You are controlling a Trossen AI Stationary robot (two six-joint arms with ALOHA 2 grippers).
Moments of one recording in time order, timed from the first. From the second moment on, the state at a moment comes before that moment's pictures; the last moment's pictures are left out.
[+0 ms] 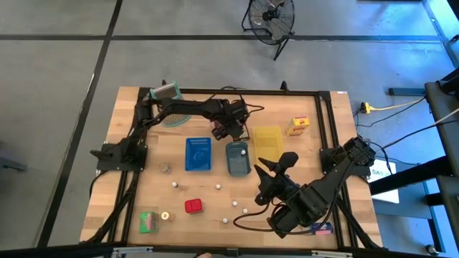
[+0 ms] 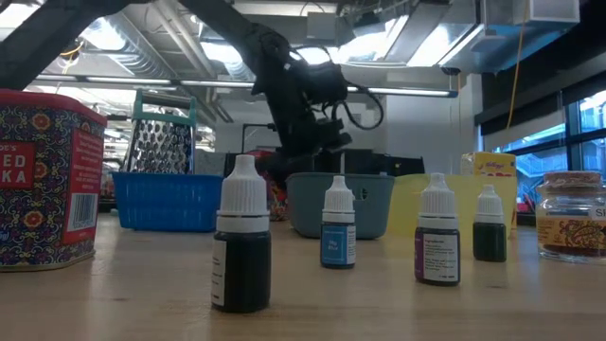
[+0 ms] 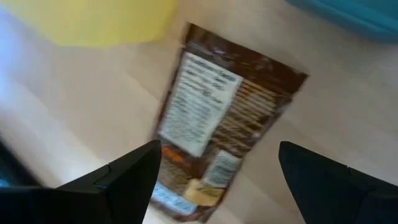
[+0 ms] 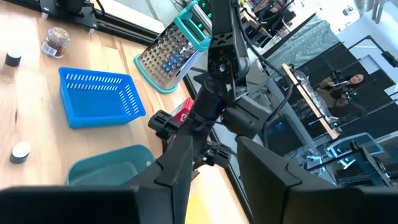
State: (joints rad) left arm 0.33 2.10 1.56 -0.61 -0.01 1.27; right arm 0.71 1.91 1.97 -1.57 1.24 0.77
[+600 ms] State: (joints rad) left arm 0.31 2.18 1.57 -0.58 -0.11 1.32; right arm 0.68 1.91 1.97 -1.57 1.23 0.77
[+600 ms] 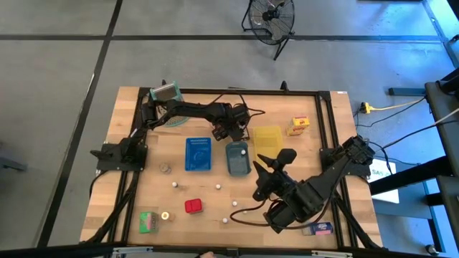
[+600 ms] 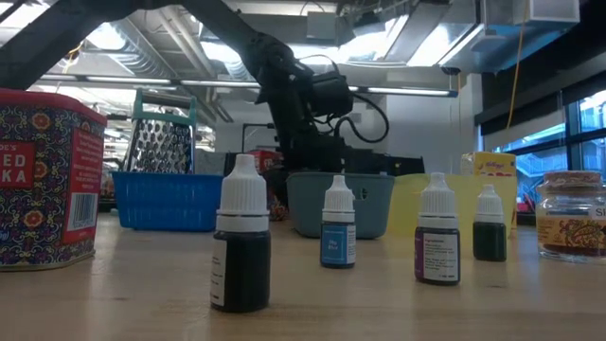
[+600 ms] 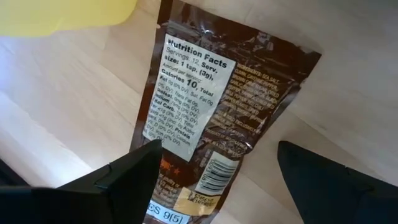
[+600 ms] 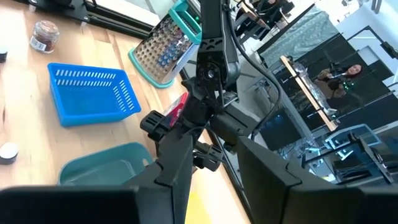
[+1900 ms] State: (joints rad) left arm 0.33 2.18 1.56 -0.55 -0.03 1.30; right arm 0.67 1.91 1.97 -1.55 1.17 0.78
